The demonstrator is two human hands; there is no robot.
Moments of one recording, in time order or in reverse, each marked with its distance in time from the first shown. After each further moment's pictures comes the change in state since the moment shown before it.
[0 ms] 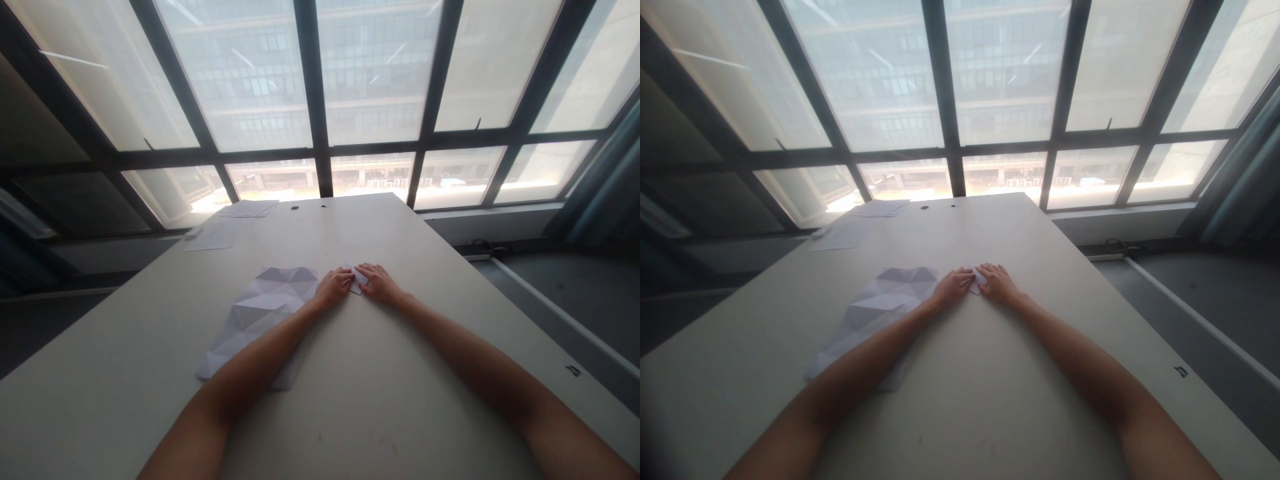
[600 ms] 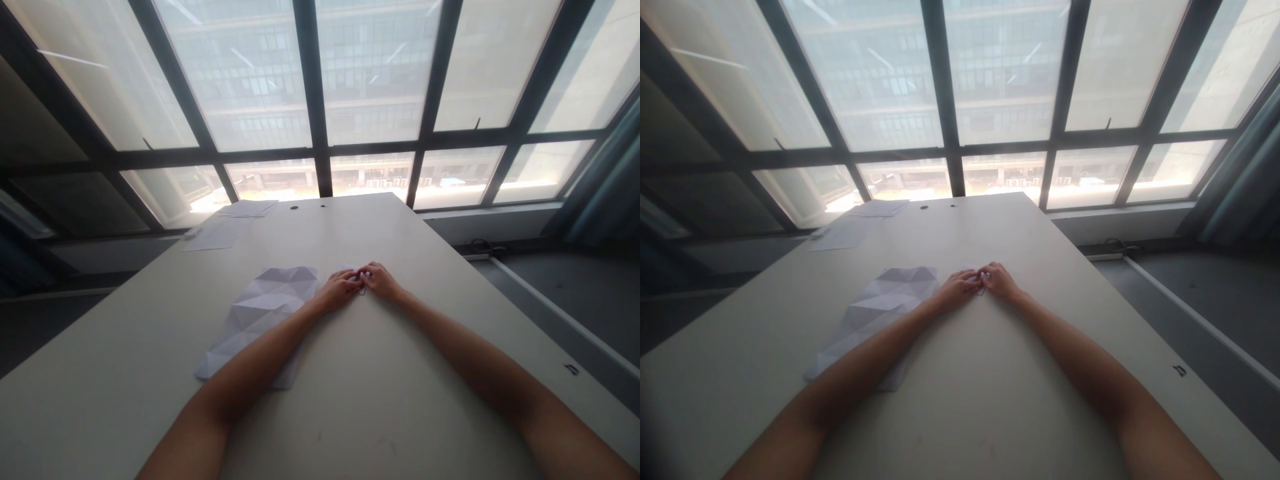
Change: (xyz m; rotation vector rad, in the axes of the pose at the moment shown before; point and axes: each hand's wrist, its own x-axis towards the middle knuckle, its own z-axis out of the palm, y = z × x) left_hand -0.003 0.001 0.004 0.010 -0.052 0.237; right_hand 0.006 0.010 -0.003 0.223 0.143 0.064
